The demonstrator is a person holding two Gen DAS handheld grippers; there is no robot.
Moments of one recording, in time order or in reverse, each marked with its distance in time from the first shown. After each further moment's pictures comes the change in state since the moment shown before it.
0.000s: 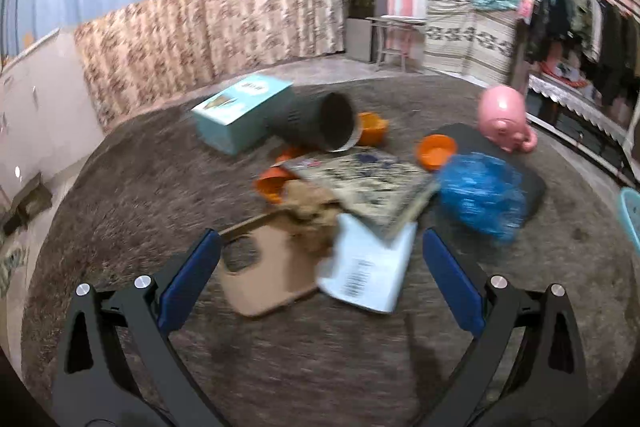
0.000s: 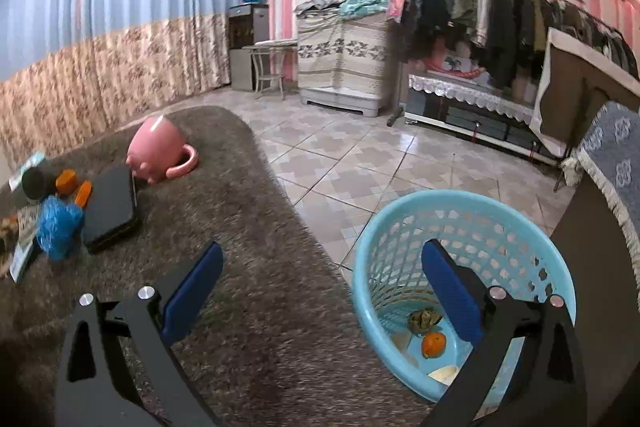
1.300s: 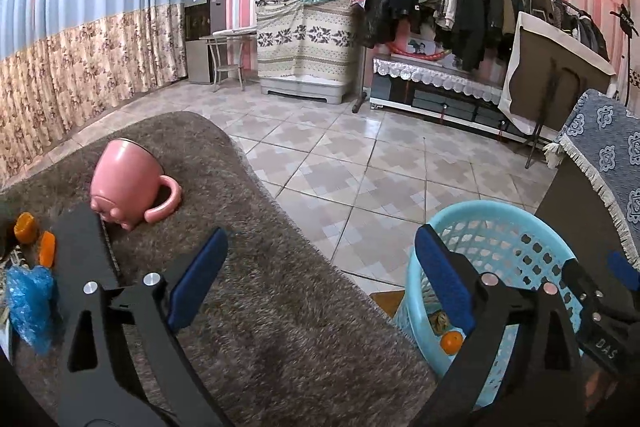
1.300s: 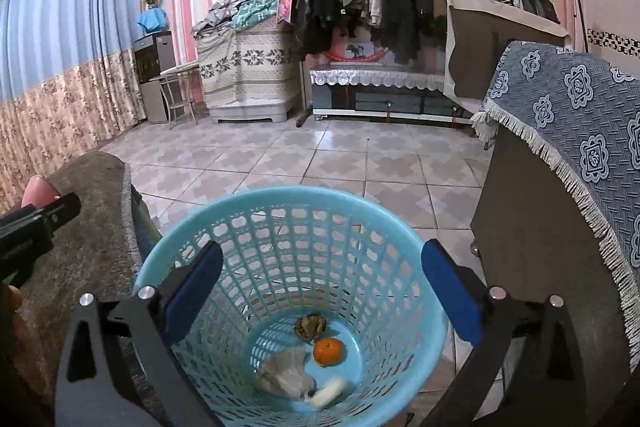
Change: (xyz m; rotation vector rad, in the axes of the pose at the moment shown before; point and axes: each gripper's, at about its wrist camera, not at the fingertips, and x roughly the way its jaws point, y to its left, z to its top) left arm -0.008 -0.359 0.024 0.254 -0.055 -0.456; right arm 0.002 -0.160 -0.019 0.246 -0.027 -0.243
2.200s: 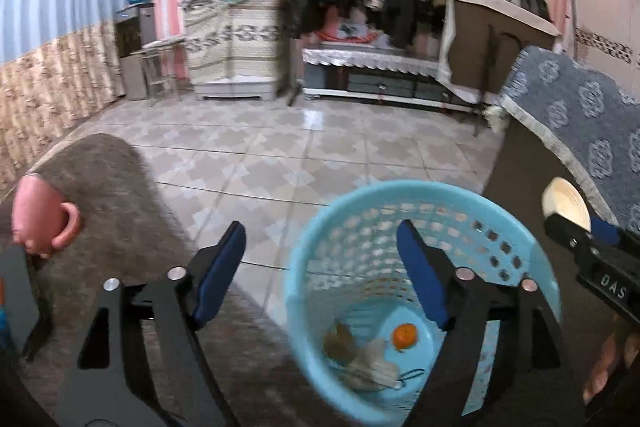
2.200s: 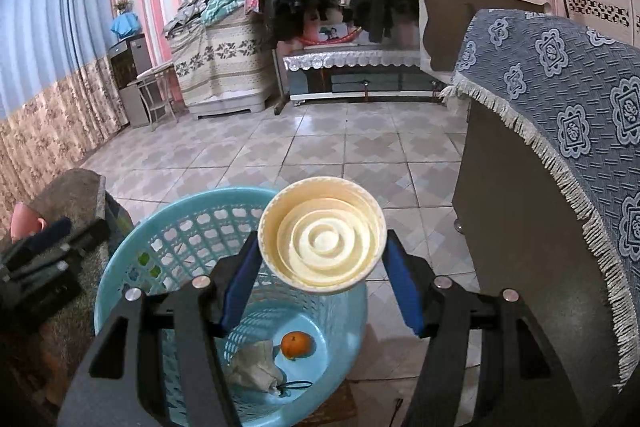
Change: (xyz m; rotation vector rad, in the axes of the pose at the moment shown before) left arm 0.019 -0.070 -0.010 0.138 0.022 -0.170; right arm 0.009 -0.063 0.011 0.085 0.072 -0.035
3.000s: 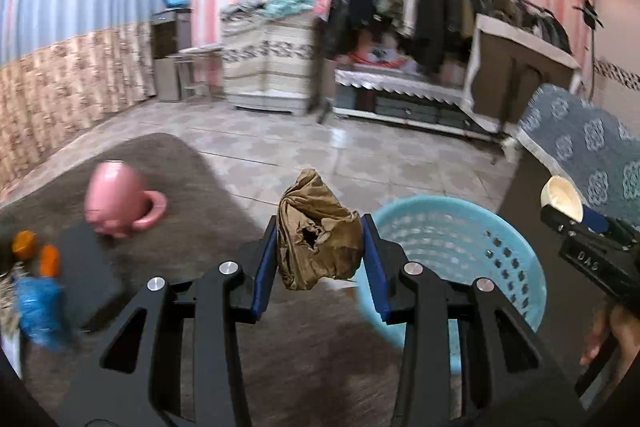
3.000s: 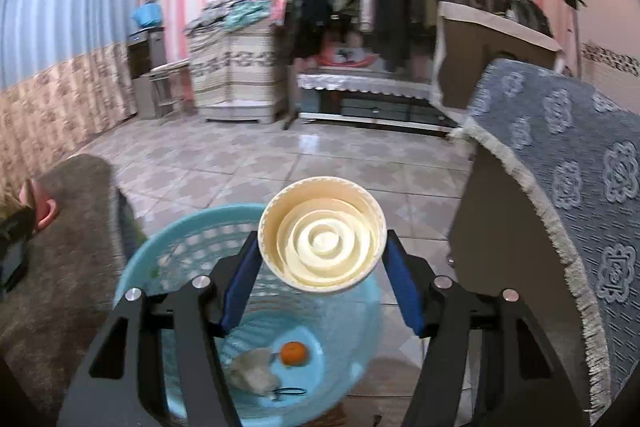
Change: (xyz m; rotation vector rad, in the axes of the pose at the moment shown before) left arm -0.067 0.034 -0.003 -0.060 -0.055 0.038; right arm -0.034 0.018 0.014 -0.108 -0.078 -0.025
